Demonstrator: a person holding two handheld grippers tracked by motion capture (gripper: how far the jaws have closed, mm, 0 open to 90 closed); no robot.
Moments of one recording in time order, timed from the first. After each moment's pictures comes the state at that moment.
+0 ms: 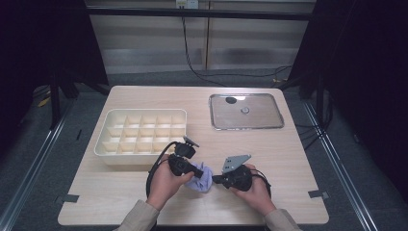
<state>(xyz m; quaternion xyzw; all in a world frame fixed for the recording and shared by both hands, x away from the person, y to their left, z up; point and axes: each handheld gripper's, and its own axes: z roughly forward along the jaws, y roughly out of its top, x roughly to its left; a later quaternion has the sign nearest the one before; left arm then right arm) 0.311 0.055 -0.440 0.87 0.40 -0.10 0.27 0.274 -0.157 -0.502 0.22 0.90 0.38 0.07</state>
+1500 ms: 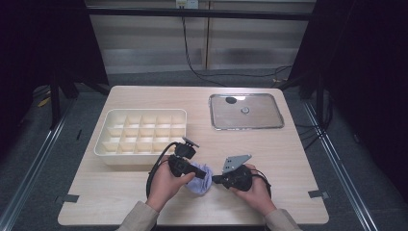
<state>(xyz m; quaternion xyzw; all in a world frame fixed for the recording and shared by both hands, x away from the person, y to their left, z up) 0.312 0.057 -0.440 0.87 0.39 -0.10 0.29 0.275 -0.158 -0.503 0.21 0.89 0.39 0.07</state>
